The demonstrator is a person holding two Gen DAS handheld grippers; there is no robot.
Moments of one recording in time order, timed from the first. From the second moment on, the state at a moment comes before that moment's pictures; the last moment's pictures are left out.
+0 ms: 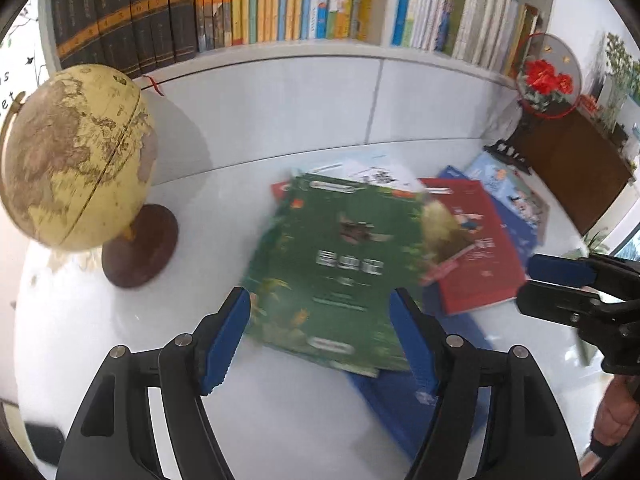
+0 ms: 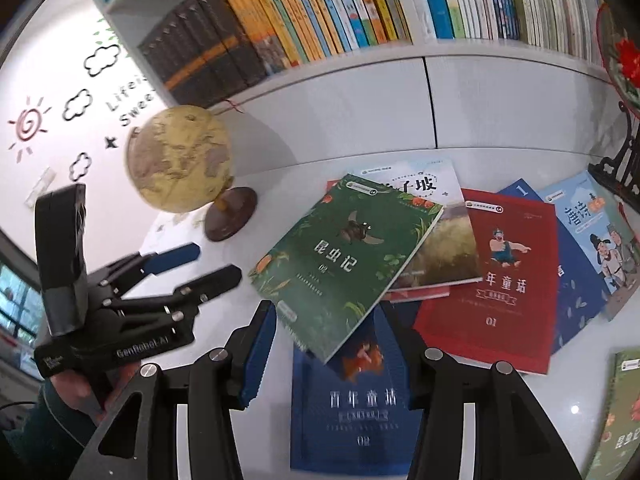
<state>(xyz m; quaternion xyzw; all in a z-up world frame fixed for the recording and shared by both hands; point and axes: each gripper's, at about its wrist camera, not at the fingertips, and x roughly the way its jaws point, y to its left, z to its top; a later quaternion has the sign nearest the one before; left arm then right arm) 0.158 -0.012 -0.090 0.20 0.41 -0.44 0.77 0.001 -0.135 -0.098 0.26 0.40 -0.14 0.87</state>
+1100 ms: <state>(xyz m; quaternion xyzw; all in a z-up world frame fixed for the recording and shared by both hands) 0.234 -0.058 -0.201 0.22 0.50 -0.50 0.67 0.051 -0.144 -0.210 0.32 0.47 -0.26 0.78</state>
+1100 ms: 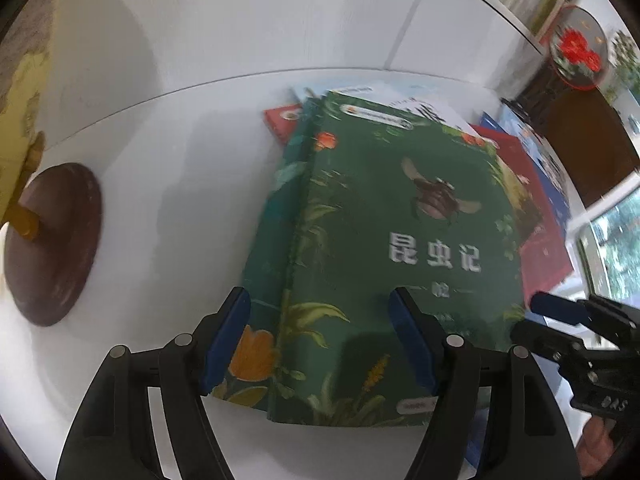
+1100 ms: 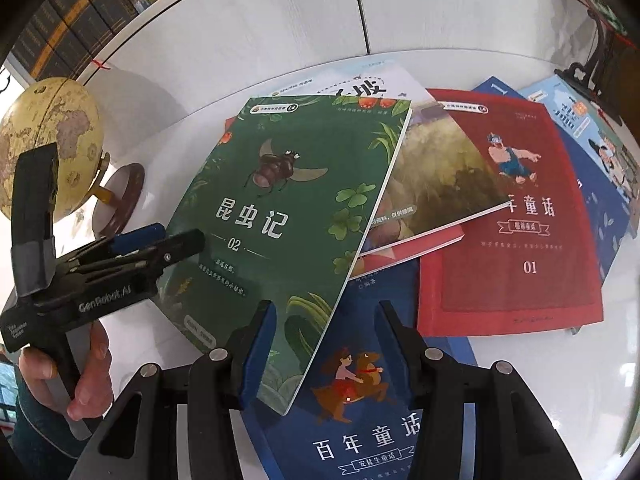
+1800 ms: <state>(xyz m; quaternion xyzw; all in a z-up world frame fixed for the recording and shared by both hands) 0.214 -0.053 -0.201 0.21 0.50 -0.53 0.66 0.045 -0.131 -0.222 0.37 0.47 -0.23 0.77</state>
